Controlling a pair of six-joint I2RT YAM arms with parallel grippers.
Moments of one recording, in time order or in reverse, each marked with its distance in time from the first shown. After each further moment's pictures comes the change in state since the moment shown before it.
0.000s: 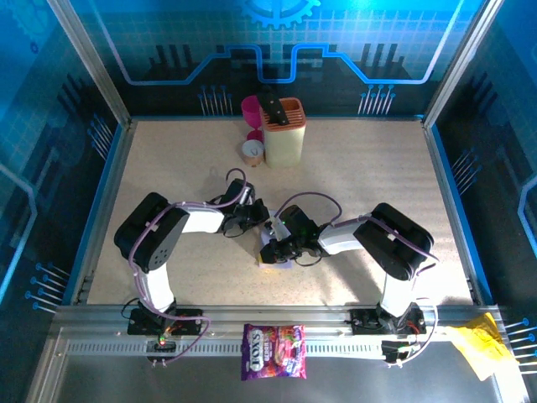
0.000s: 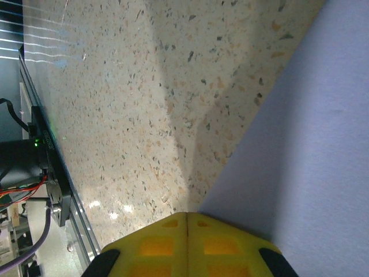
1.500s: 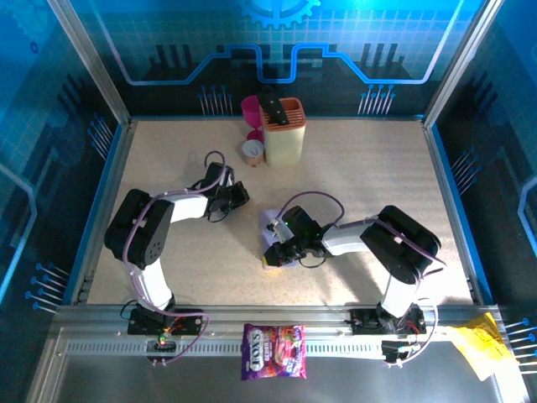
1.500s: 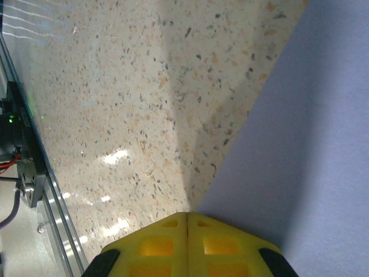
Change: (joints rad) left arm 0.181 -0.043 0.059 -0.101 -0.018 0.158; right arm -0.009 -0.055 -0.018 -0.094 0.034 -0.151
